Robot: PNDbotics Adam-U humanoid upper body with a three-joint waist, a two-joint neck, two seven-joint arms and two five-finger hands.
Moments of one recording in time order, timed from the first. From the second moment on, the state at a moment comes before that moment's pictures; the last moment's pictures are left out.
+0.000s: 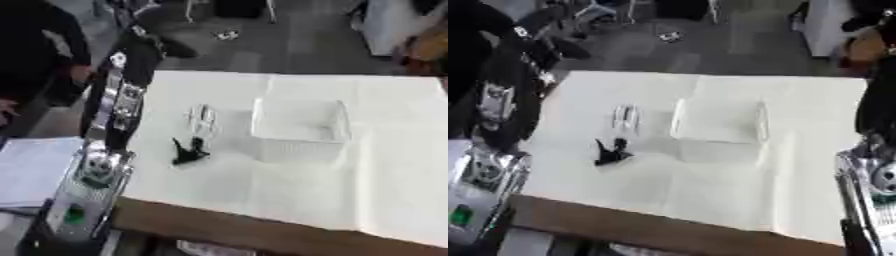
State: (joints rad) left arm -0.39 0.30 -0.10 -1.98 -0.13 -0.20 0.14; right arm -0.59 -0.20 0.13 -1.99 0.08 -0.17 -0.46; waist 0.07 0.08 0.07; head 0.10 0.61
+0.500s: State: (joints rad) left arm -0.39 0.30 -0.10 -1.98 -0.13 -0.20 0.14; right arm -0.59 -0.20 0.13 -1.99 0.08 -0.17 -0.46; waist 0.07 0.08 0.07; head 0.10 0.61
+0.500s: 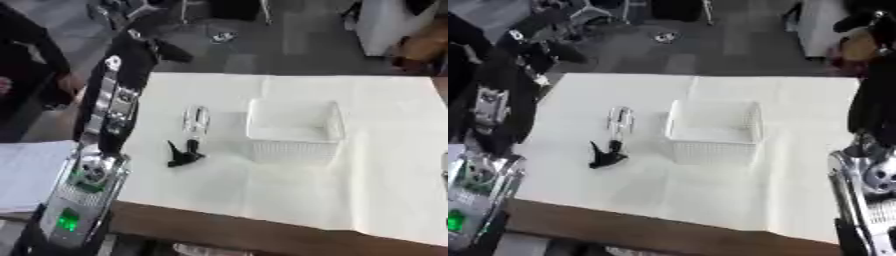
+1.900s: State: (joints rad) left arm -0.77 0.56 -0.13 -1.45 -1.05 -0.01 -0.45; right arm -0.59 -0.20 0.14 -1.99 0.08 -0.16 -0.45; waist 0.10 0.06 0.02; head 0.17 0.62
